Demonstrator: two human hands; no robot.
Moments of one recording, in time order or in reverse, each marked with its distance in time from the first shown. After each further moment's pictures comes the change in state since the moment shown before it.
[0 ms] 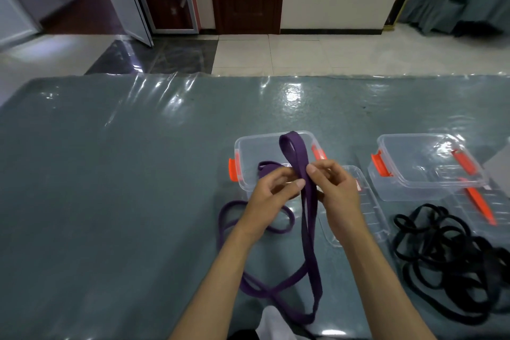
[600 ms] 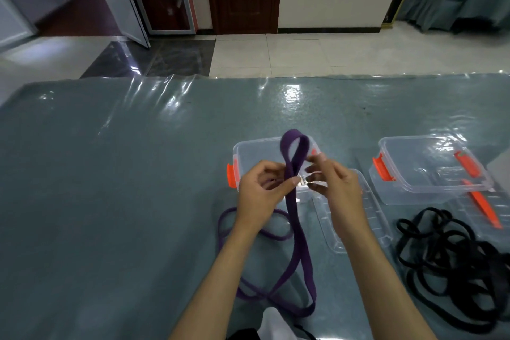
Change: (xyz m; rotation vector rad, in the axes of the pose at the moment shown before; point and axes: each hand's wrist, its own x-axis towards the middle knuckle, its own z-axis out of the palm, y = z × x) left_hand 0.029 -0.004 -0.011 0.095 0.268 0.207; right_hand 0.020 -0.017 0.009 -0.144 0.086 -0.011
